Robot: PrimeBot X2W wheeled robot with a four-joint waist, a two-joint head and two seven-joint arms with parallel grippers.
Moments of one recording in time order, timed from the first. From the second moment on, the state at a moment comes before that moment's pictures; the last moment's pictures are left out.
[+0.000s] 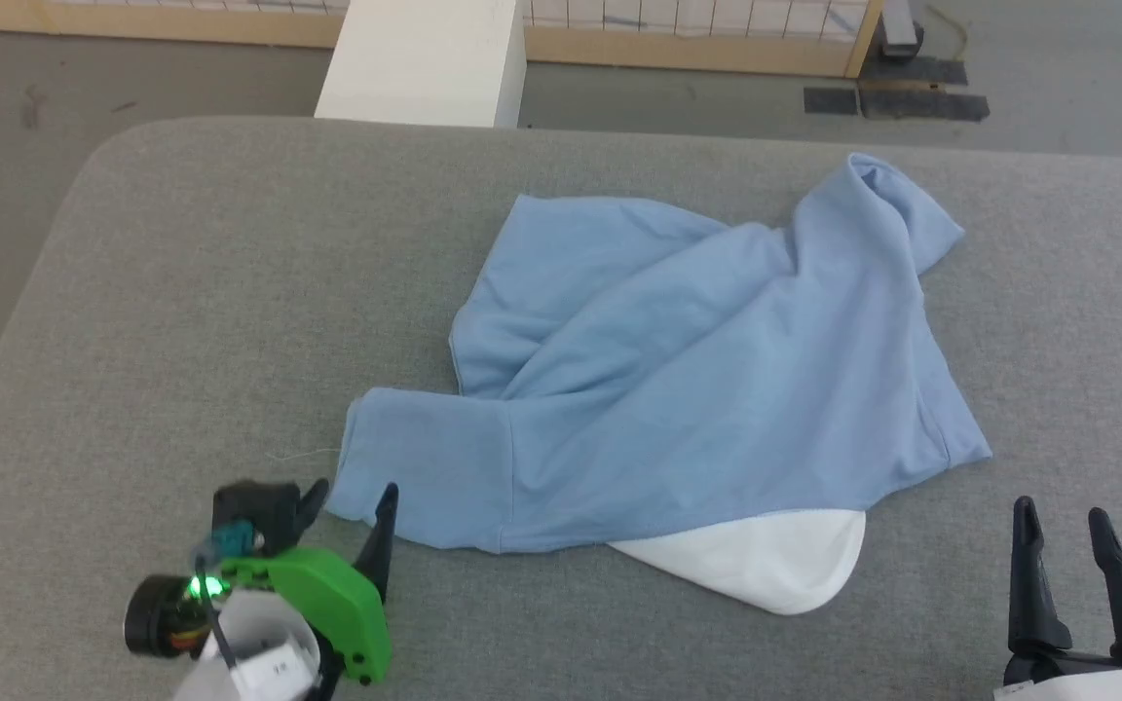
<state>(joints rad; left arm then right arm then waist) -0.04 0.20 -0.18 0.05 -0.30 -0.03 0.18 0.18 -0.05 -0.18 0.00 0.28 0.13 -0.24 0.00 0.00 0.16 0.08</state>
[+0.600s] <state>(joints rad) -0.23 0.25 -0.22 0.22 -0.36 -0.03 0.61 0.14 -0.05 -0.17 -0.01 0.28 0.13 -0.23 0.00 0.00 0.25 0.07</state>
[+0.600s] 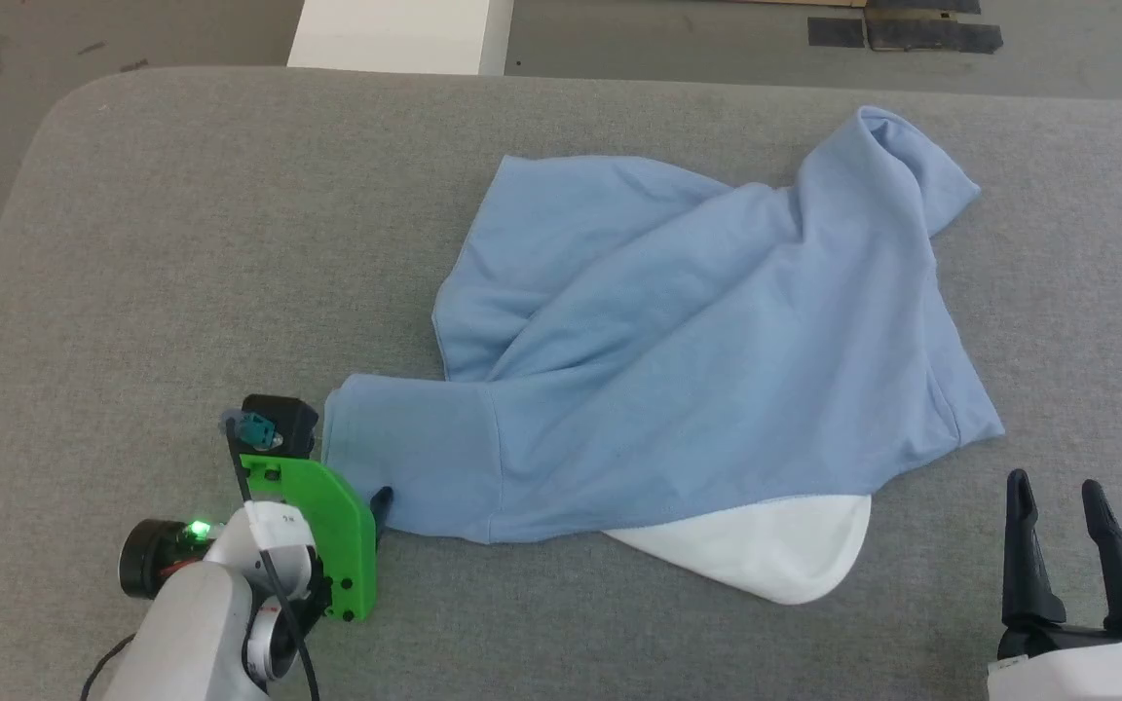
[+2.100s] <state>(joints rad) 0.24 0.27 0.02 -0.26 -0.62 0.08 0.26 0.14 -0.05 -0.16 0.04 0.31 0.13 -0.22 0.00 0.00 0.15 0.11</state>
